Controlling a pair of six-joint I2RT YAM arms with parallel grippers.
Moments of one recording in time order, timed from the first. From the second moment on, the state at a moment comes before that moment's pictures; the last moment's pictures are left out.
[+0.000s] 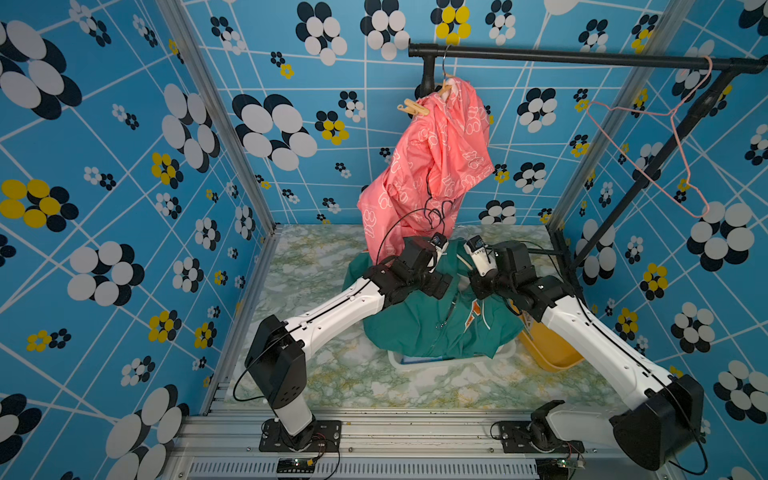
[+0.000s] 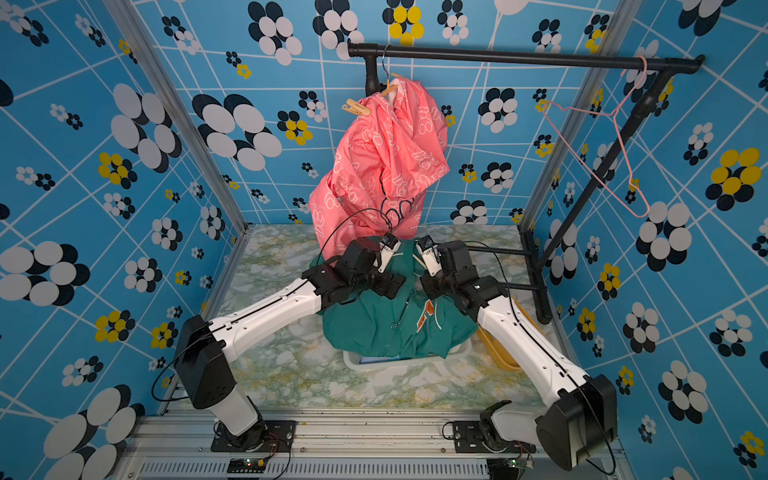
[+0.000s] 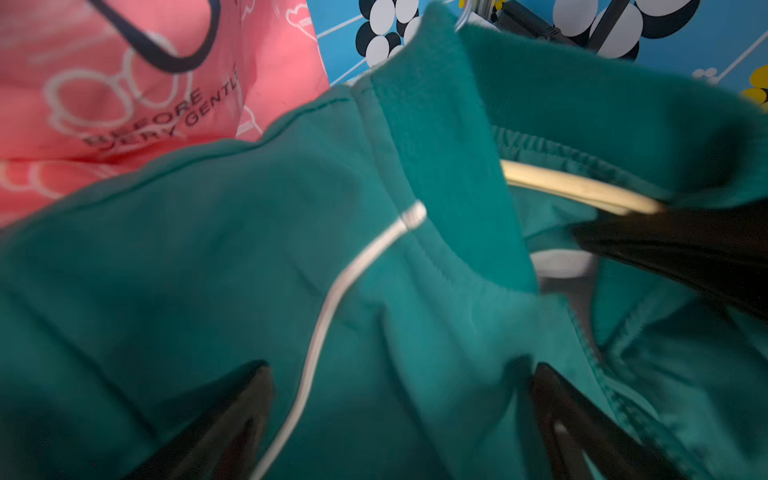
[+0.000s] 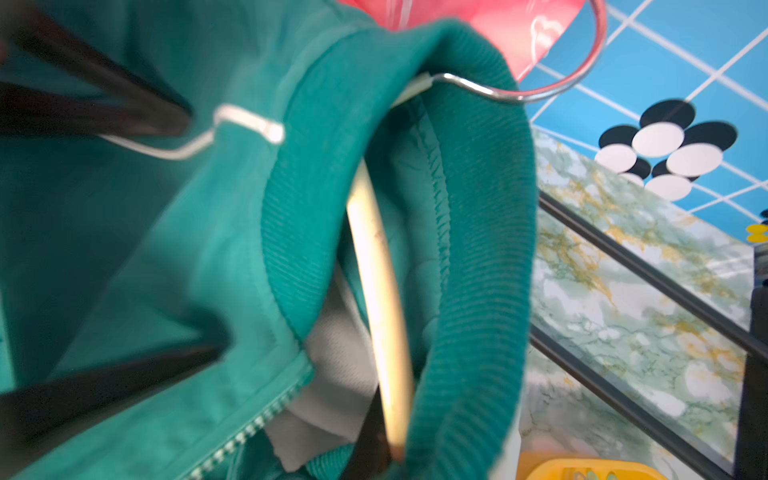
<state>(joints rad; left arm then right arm) -0.81 1.71 1.51 -0.41 -0.10 -0.06 0.45 1.24 1.15 -0.56 0.04 -0.17</state>
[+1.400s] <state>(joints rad) -0.81 1.50 1.54 -0.48 -0.01 0.57 0.49 1.07 1.15 -0.64 0.01 -0.23</state>
